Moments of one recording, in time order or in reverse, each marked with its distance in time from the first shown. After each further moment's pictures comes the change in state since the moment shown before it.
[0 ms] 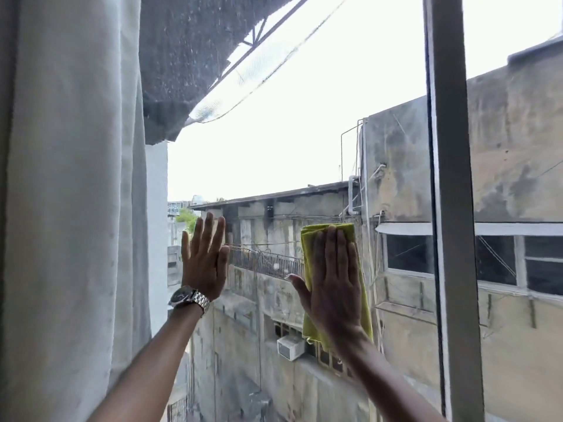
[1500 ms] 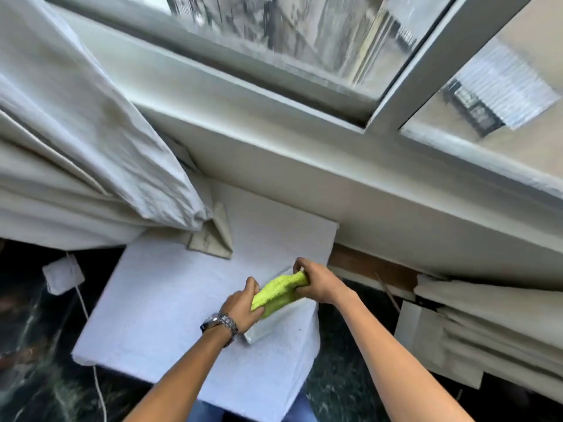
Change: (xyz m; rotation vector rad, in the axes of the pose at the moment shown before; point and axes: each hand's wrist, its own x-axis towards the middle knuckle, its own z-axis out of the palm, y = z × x) left_hand -0.985 0.274 -0.058 -0.290 -1.897 -0.891; right_hand -0.898 0.087 0.025 0.621 -2.066 0.306
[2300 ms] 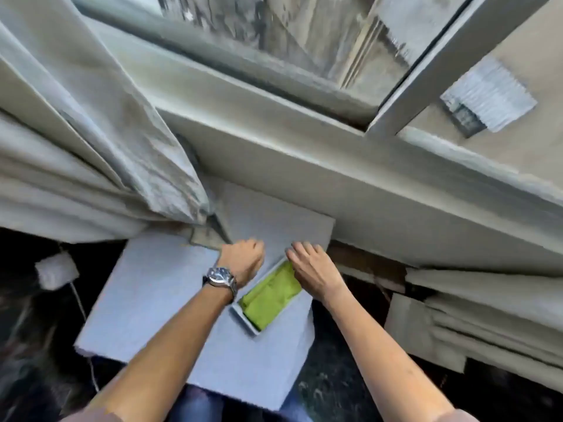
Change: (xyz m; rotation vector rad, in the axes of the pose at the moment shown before) left_hand -0.003 0.035 -0.086 0.524 0.312 0.285; right_hand -0.024 -0.038 0.009 -0.837 0.341 -0.255
